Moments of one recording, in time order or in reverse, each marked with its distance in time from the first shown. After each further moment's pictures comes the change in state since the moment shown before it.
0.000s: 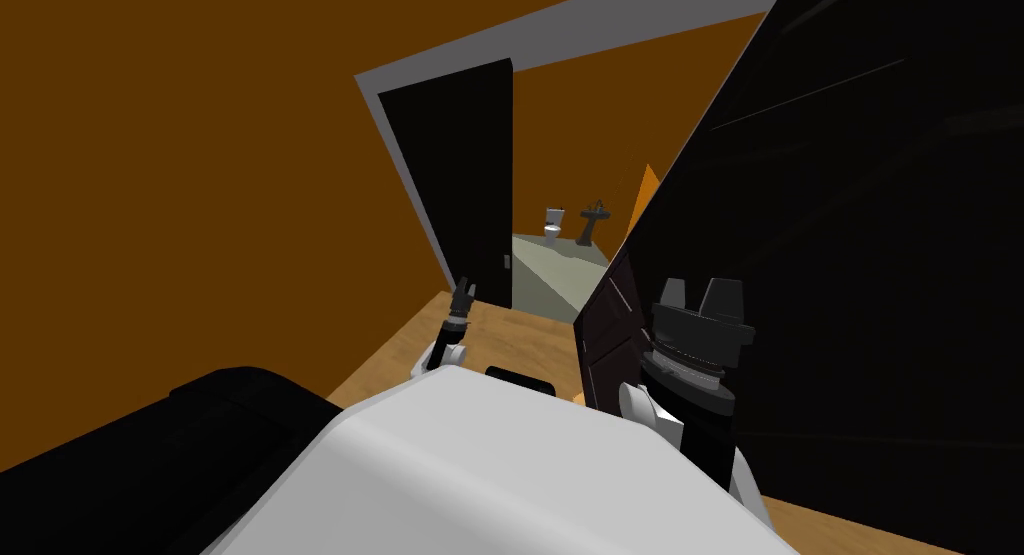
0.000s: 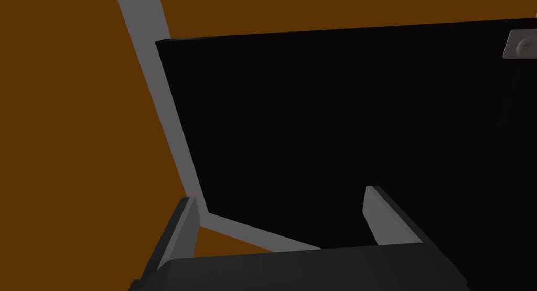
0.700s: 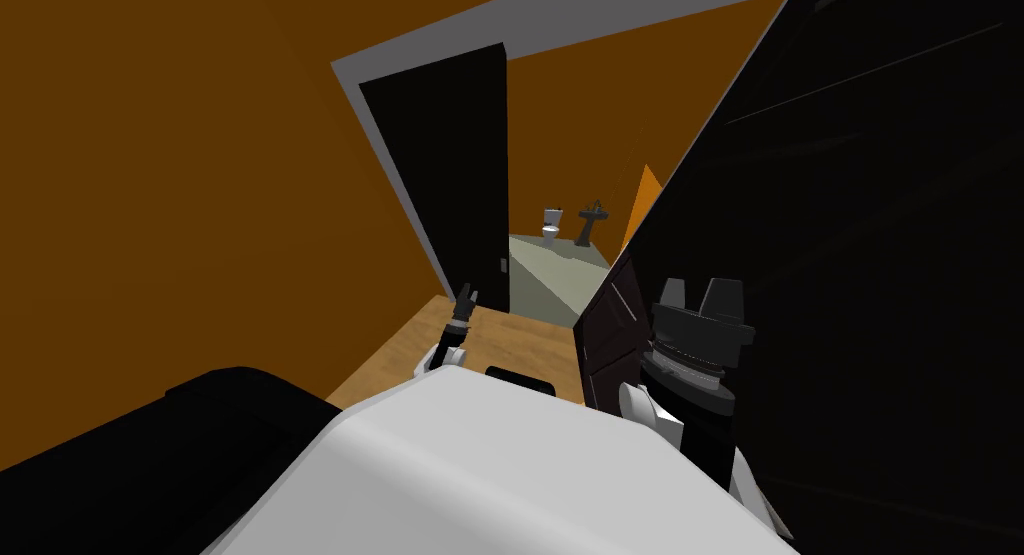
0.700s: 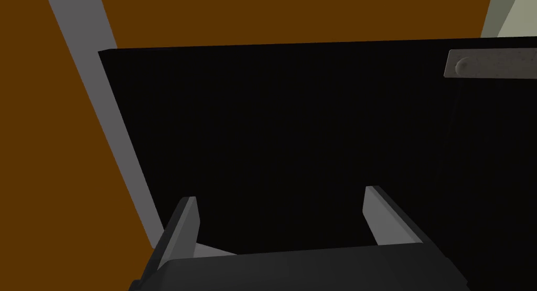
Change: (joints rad) arm -0.034 0.028 -0.013 0.148 0.010 -0.022 0.030
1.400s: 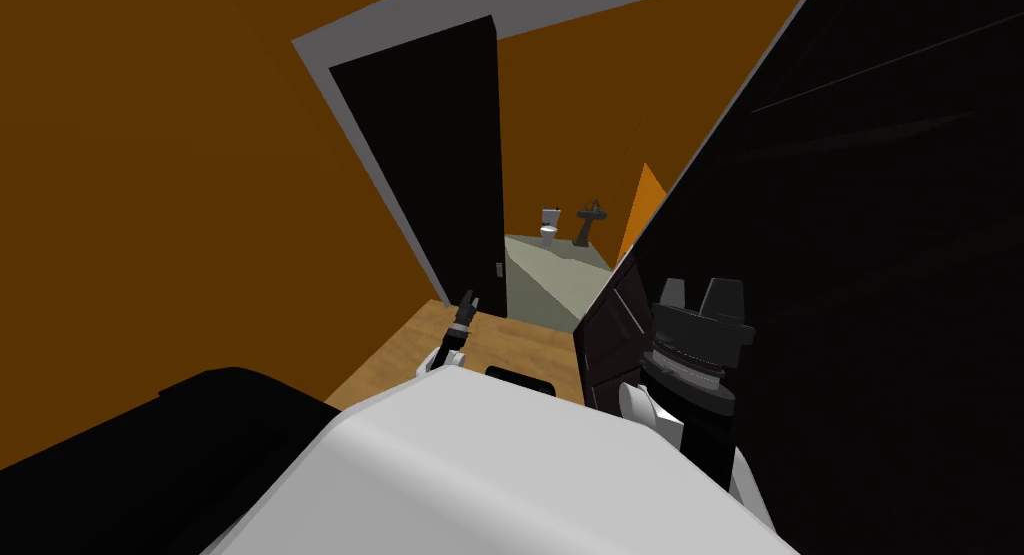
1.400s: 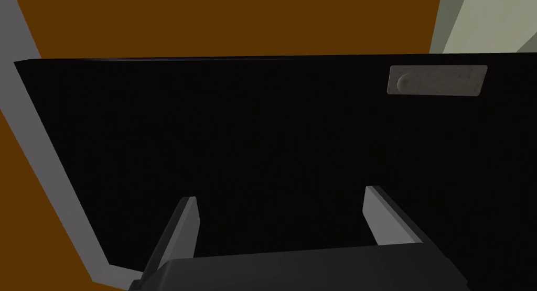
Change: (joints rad) arm -0.043 0.027 -0.014 0.169 0.010 -0.021 0.030
